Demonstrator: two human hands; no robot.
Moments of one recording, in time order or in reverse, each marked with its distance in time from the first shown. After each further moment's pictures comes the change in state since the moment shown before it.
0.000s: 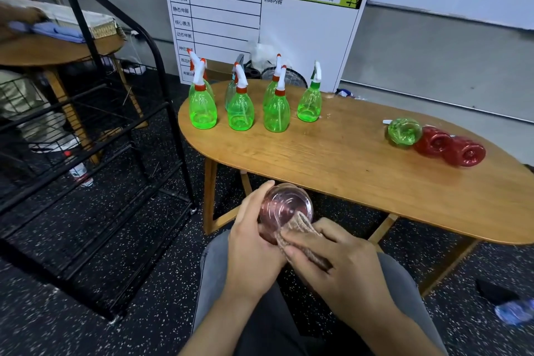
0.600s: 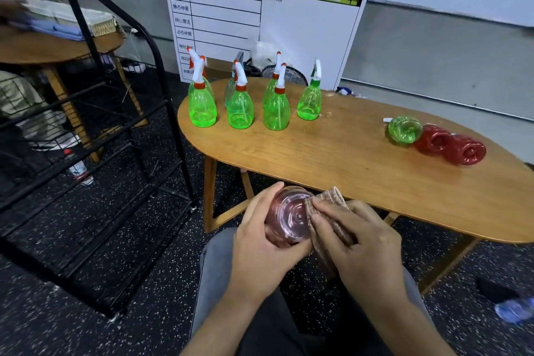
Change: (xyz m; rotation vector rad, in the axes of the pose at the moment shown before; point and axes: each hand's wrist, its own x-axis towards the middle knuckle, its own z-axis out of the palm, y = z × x) left_hand -0.005 0.010 0.003 0.078 -0.037 0.049; right_hand 0.005 0.019 -0.009 0.048 0.209 0.168
